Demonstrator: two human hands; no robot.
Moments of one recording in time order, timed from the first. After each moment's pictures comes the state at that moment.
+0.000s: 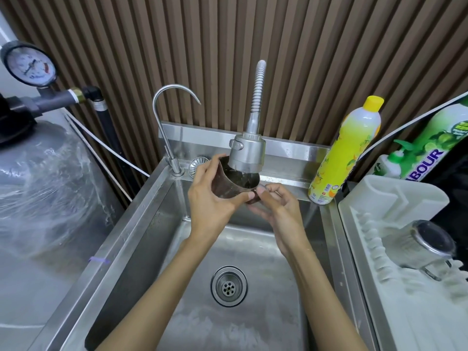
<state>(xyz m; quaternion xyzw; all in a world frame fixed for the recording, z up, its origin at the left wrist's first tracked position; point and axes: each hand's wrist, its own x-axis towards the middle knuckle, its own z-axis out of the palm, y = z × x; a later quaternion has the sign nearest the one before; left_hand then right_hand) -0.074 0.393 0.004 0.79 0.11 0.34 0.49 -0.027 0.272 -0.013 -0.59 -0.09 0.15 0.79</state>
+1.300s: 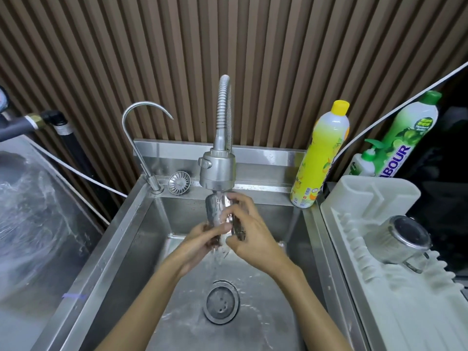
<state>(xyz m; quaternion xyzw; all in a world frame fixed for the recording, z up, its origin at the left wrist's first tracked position) -0.050 0.411 -0.070 0.59 0.14 -0.09 0.79 -0.026 0.267 -0.024 -0.82 -0.33 0.07 0.45</state>
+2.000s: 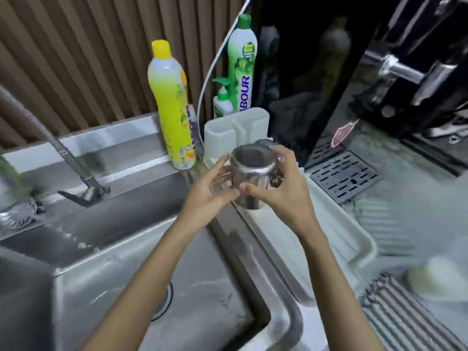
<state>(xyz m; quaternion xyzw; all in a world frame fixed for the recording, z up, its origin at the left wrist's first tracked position) -0.016 0.209 -0.026 0.70 -0.15 -0.14 0.68 -0.066 0.059 -0.010 -0.82 0.07 -0.18 0.54</state>
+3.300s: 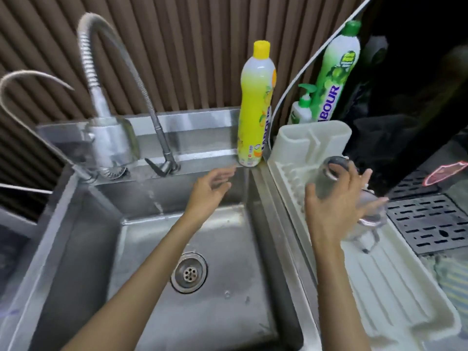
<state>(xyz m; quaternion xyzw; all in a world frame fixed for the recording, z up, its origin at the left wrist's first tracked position) -0.001 0.289 -0.047 0.79 0.00 -0.01 0.62 -0.014 0.074 -0.068 -0.90 0.20 -0.29 0.26</state>
